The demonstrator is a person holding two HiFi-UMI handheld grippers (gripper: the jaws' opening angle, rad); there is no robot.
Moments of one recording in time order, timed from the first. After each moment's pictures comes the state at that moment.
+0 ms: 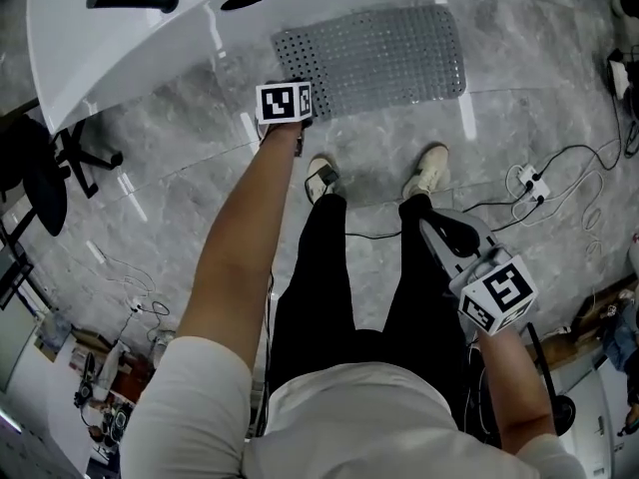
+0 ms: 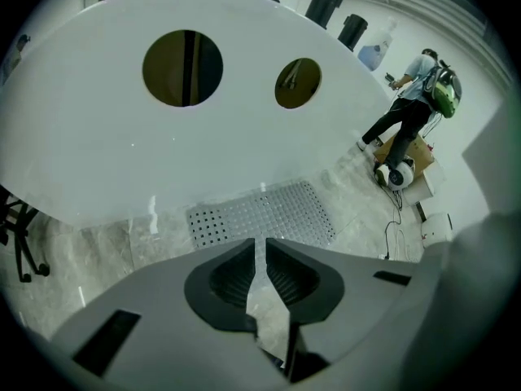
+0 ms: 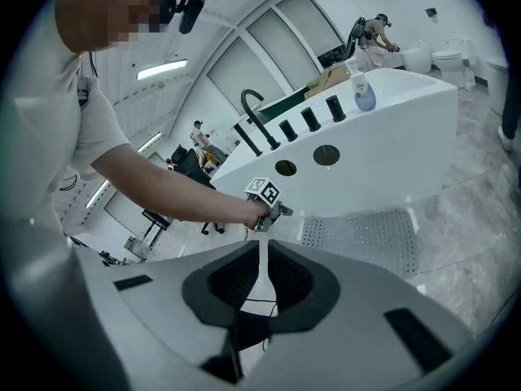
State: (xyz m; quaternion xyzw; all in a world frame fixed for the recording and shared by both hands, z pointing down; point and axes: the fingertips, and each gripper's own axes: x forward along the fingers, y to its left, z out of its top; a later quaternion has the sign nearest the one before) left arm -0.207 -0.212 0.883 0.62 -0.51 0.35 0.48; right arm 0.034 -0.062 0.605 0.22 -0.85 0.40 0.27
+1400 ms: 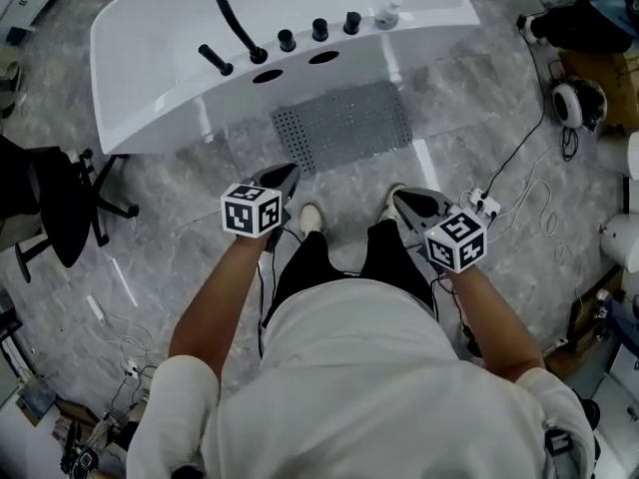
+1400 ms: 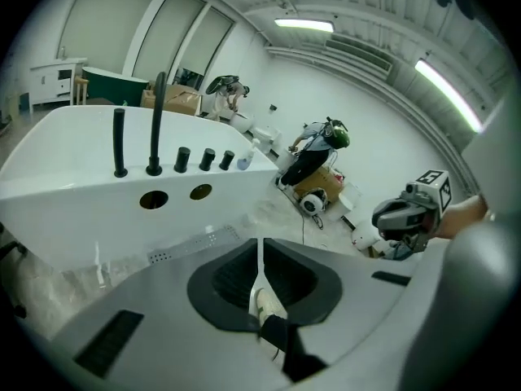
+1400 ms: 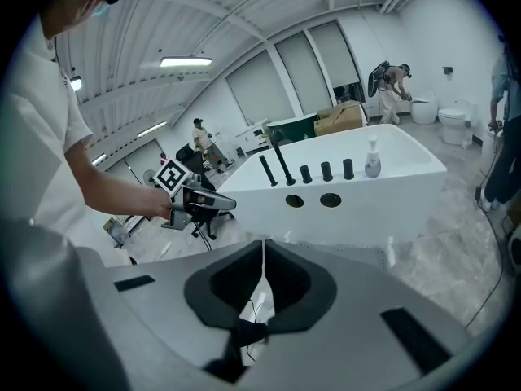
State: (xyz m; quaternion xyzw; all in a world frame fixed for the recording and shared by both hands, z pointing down) left arm -0.173 -0.091 0.514 0.80 -0.41 0.20 0.40; right arm 0.027 -0.046 0.458 0.27 -0.87 0.30 0.28
